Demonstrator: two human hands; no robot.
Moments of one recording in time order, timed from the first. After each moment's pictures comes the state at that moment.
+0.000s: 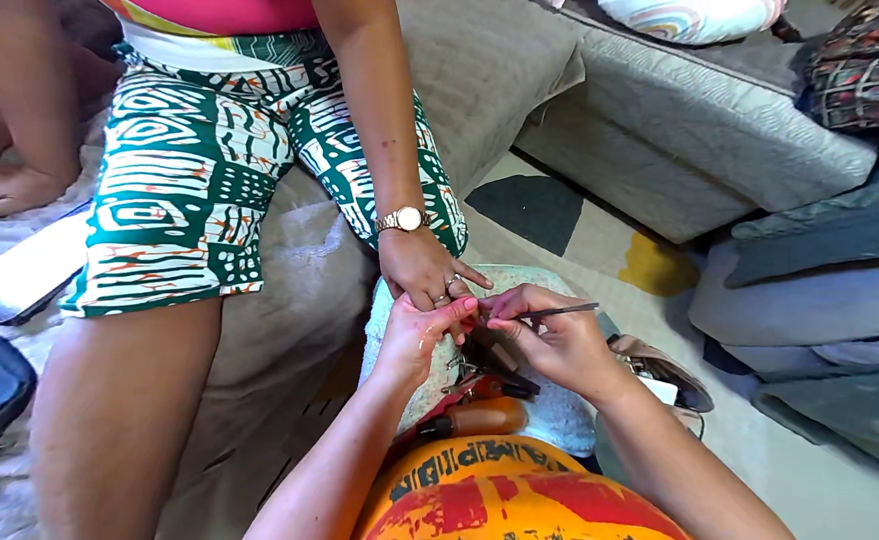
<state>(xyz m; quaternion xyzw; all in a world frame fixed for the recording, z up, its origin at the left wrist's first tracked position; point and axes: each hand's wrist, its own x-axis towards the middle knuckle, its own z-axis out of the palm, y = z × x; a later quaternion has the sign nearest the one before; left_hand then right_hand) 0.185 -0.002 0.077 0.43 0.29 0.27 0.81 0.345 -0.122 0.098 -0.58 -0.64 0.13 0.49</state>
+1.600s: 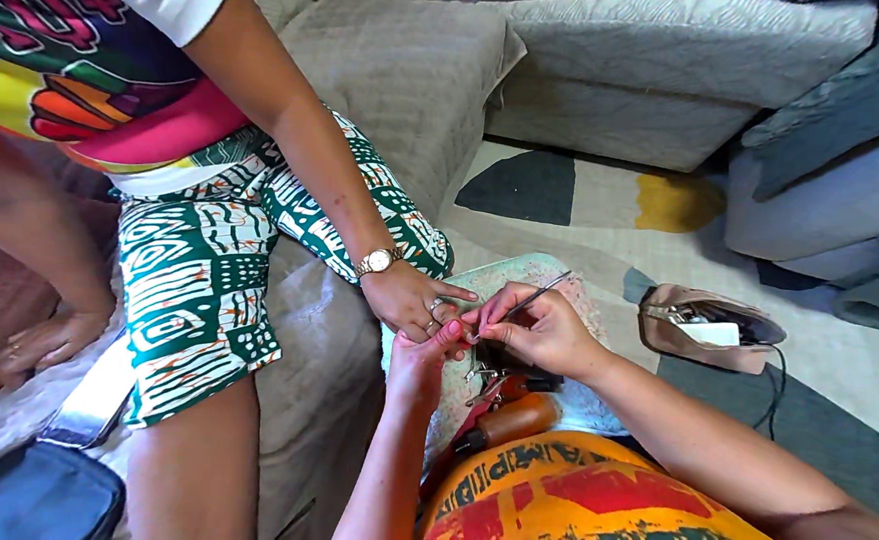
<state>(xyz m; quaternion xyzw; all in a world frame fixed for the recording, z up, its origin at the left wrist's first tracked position) 0.180 -0.002 0.070 0.41 0.26 0.27 0.83 0.333 -0.120 0.074 -0.50 -0.48 0.28 0.66</state>
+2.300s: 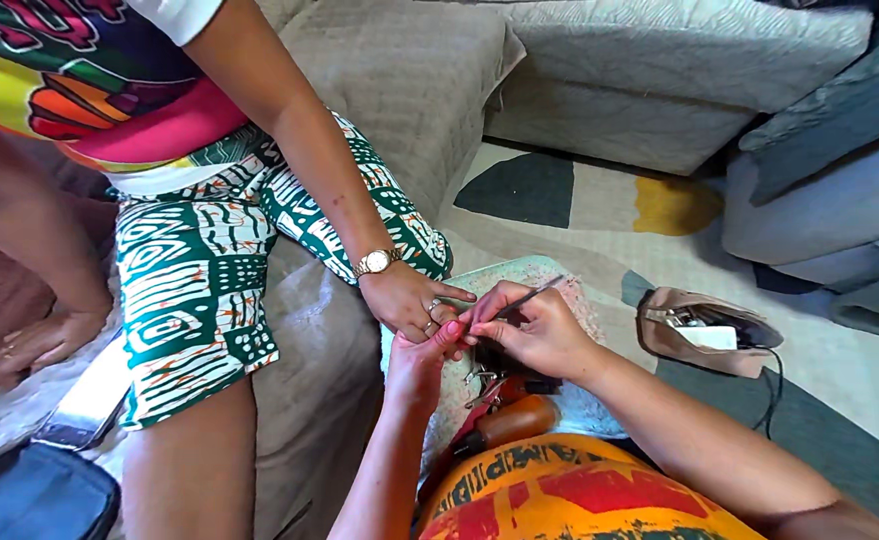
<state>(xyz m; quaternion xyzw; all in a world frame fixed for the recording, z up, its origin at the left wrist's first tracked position) 0.182 0.000 0.071 0.41 0.25 0.27 0.83 0.335 -0.115 0.083 -0.54 -0.54 0.20 0.61</state>
